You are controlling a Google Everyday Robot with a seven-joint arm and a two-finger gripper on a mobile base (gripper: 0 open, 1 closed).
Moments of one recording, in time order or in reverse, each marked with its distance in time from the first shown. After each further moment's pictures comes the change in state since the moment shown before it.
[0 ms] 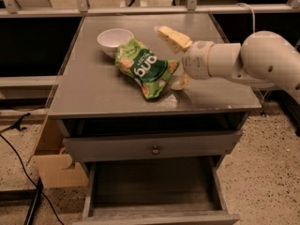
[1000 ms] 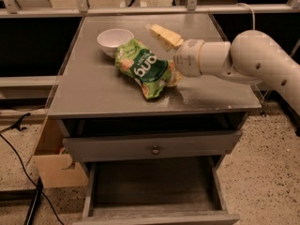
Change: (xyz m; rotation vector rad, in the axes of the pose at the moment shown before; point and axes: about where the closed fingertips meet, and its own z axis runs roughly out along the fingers) arm -0.003 -0.009 0.025 0.039 -0.046 -0.027
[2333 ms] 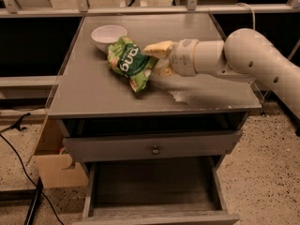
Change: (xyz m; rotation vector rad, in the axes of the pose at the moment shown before) arm -0.003 -0.001 0.013 -0.014 -0.019 -0.014
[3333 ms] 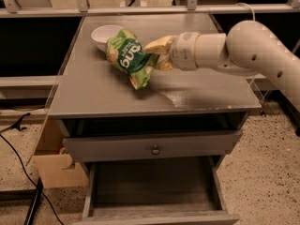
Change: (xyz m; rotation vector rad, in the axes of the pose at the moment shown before) arm -0.002 -0.020 -0.004 0.016 -0.005 -0.038
